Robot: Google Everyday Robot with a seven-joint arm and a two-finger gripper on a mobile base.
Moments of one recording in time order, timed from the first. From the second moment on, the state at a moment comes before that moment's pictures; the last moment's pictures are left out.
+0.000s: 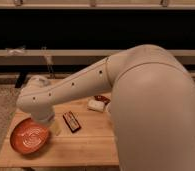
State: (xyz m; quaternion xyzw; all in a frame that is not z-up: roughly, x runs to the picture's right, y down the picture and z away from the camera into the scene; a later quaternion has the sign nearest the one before) arm -0.246 0.185 0.673 -0.24 -0.23 -0.47 0.82
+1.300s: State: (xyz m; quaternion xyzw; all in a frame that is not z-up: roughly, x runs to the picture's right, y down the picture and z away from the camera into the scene) arm -0.333 0.198 0.721 -0.24 -0.27 -0.52 0.78
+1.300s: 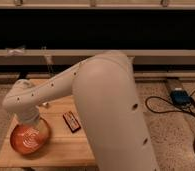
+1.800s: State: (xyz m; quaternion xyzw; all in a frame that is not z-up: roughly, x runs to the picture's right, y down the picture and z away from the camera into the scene) arm -0.353 0.228 0.750 -0.24 -0.28 -0.53 0.76
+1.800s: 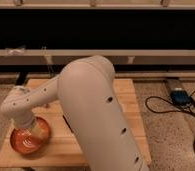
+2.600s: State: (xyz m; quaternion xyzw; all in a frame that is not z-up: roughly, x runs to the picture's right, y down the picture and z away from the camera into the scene) arm -0.327 0.257 0.767 -0.28 -0.27 -0.52 0.76
